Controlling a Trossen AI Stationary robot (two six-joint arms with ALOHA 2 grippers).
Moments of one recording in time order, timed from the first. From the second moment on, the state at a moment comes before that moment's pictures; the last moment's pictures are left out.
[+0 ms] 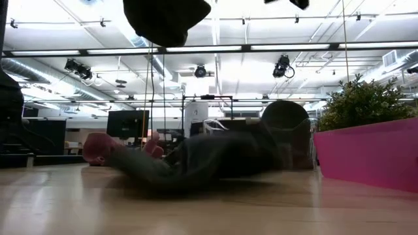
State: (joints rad) left arm -0.28 0.98 1.48 -1.06 -0.71 -0.99; right arm -0.02 1.37 1.67 -0.92 0.16 0.28
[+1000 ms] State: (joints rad) left arm -0.14 1.03 1.48 -0.70 -0.50 -0.96; right arm 0.07 1.46 1.67 -0.42 0.20 -0.57
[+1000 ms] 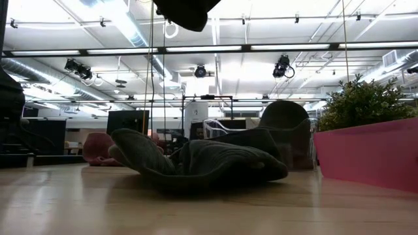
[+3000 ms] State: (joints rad) left arm -0.13 1.05 1.48 -0.42 -0.02 -0.25; right arm -0.07 1.40 1.67 -0.57 -0.43 -0.09
